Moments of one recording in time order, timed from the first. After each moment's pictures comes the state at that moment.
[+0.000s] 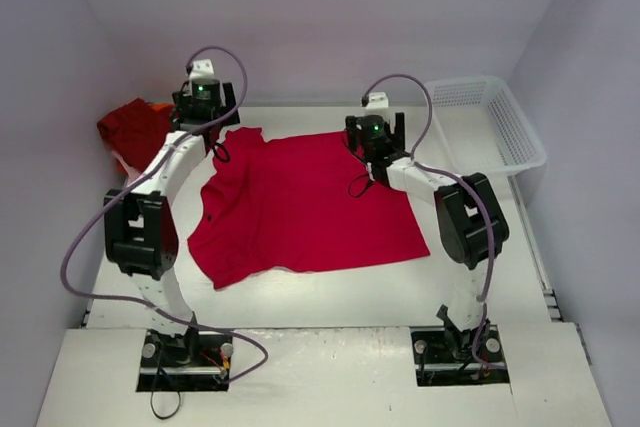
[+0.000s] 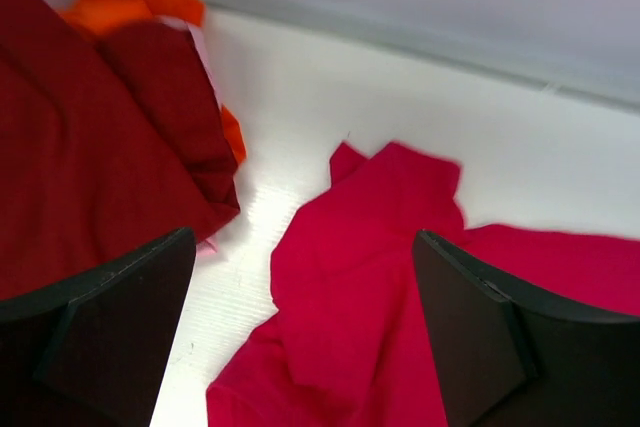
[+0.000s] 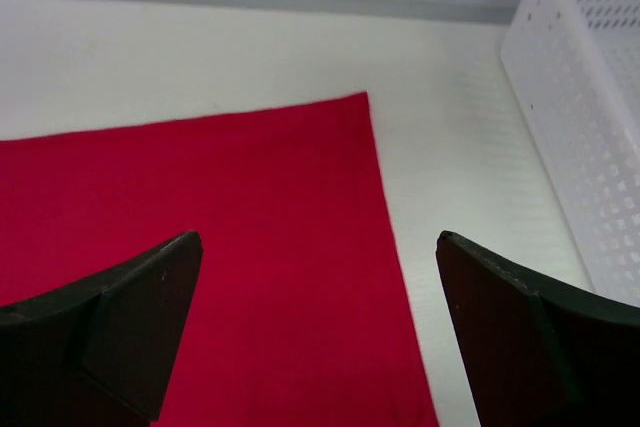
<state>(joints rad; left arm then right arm) -0.15 1.85 1.56 -0.22 -0.36 -0.20 0.43 1.98 1.28 0.25 0.55 0.05</state>
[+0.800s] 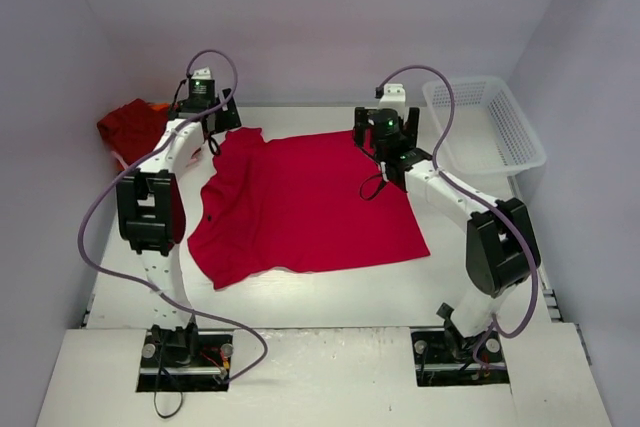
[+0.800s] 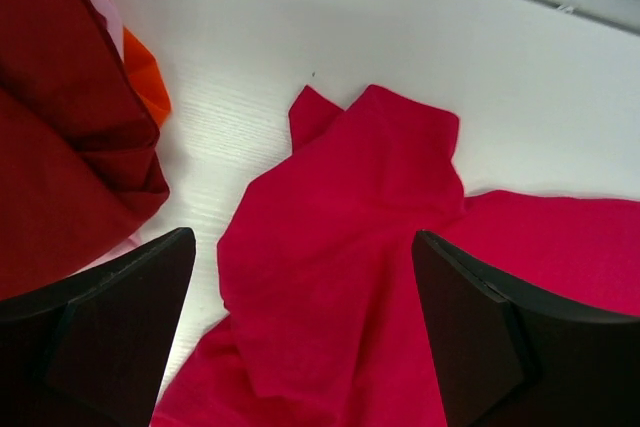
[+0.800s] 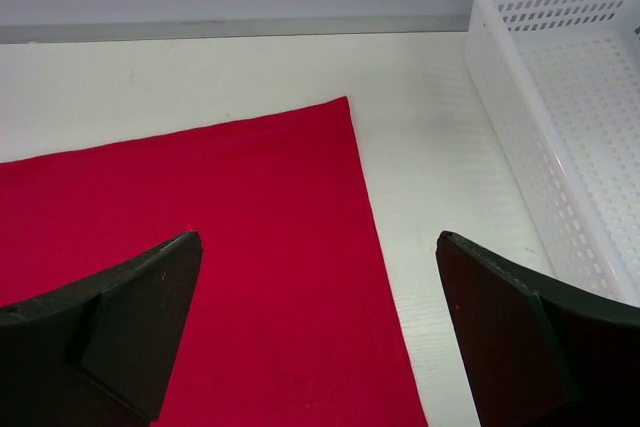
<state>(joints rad) -0.08 2.02 1.74 -0.40 -0.14 -0.31 0.46 1.70 1.23 0.07 0.55 0.14</state>
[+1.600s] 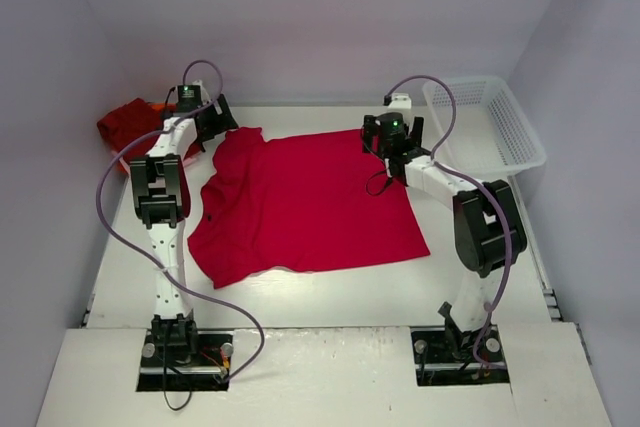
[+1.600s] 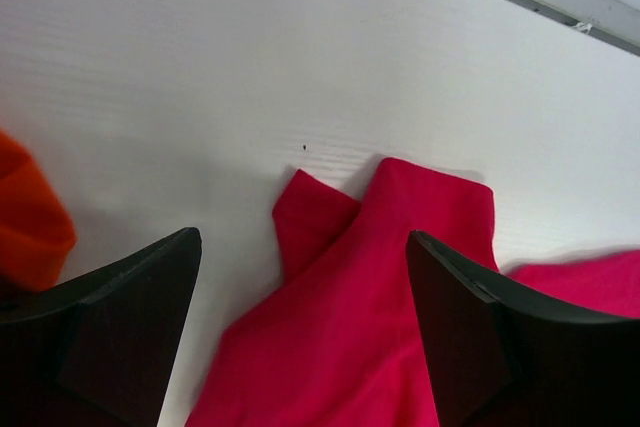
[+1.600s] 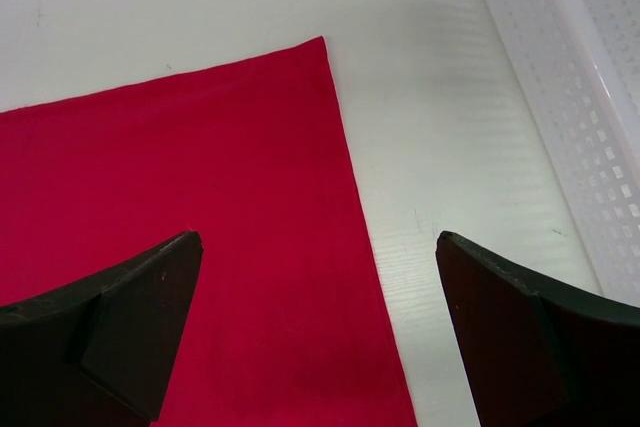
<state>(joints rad) 0.05 2.41 2.06 -0.41 0.21 -0.38 0.37 1.85 1.23 0.08 0.45 0.18</state>
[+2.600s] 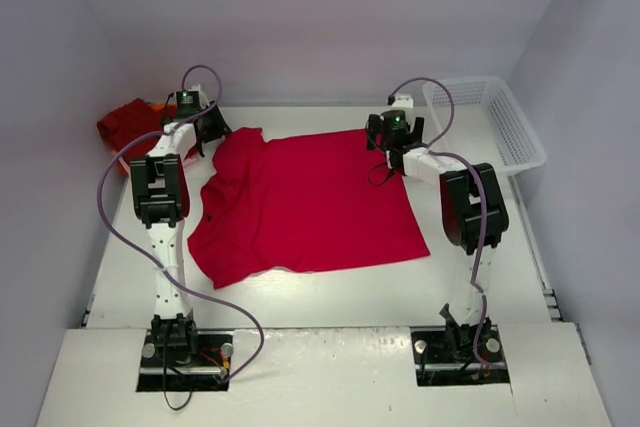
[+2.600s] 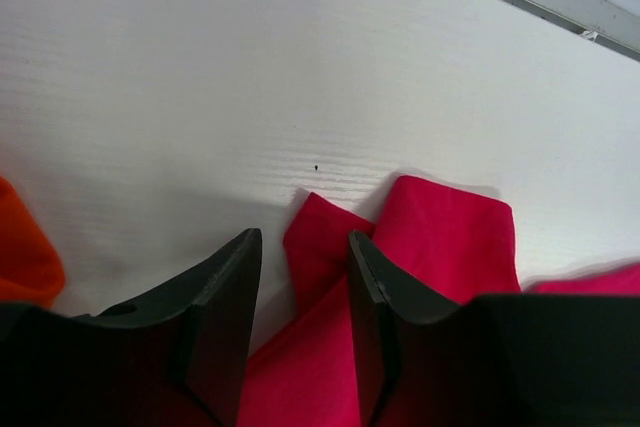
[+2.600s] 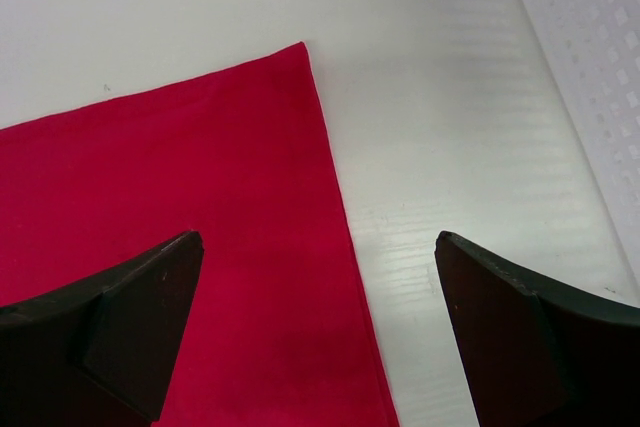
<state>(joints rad) 0.07 2.46 2.04 -0.31 0.26 -0.39 0.29 2.06 1.36 0.13 0.39 0.18</state>
